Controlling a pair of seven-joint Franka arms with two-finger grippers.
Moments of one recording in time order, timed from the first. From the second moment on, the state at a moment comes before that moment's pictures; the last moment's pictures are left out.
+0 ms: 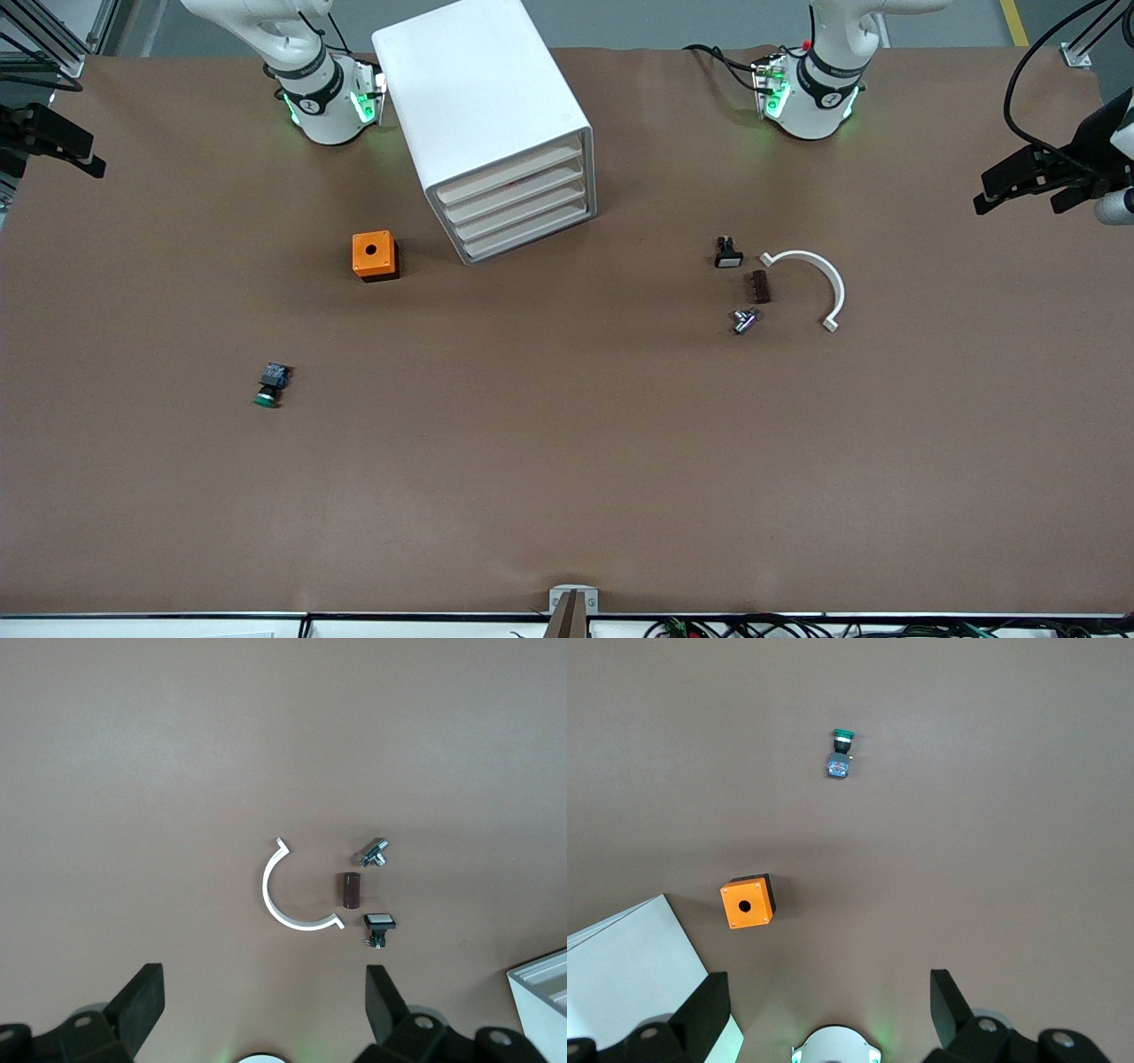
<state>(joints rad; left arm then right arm) -0.08 -0.08 0.08 -1.63 -0.05 1.52 -0.03 -0.01 -0.14 -0.08 -1.62 0.00 1.40 -0.07</state>
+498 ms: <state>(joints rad) -0.07 -0.08 0.09 -1.63 -0.05 1.52 -0.03 -0.01 -0.14 -0.08 -1.62 0.00 1.40 -0.07</state>
